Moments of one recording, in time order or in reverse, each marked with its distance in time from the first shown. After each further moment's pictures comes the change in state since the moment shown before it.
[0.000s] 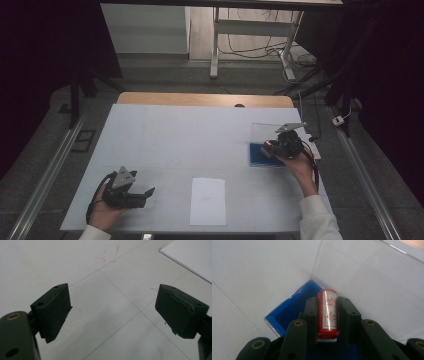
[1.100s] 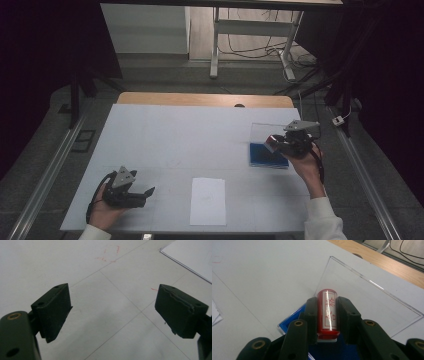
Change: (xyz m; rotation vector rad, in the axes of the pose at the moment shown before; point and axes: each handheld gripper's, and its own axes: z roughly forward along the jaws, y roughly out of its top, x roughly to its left) left arm 0.001 0.001 0.000 0.000 0.000 -0.001; right arm 0.009 0.010 -0.042 -0.129 -0.018 -0.034
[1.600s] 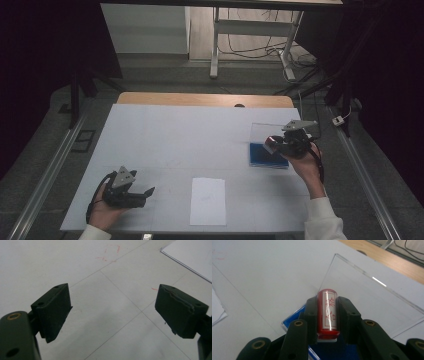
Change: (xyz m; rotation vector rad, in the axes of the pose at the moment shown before) left arm 0.000 0.000 0.000 0.001 0.004 0.001; right arm 0.003 0.002 0.003 0.044 0.015 -0.008
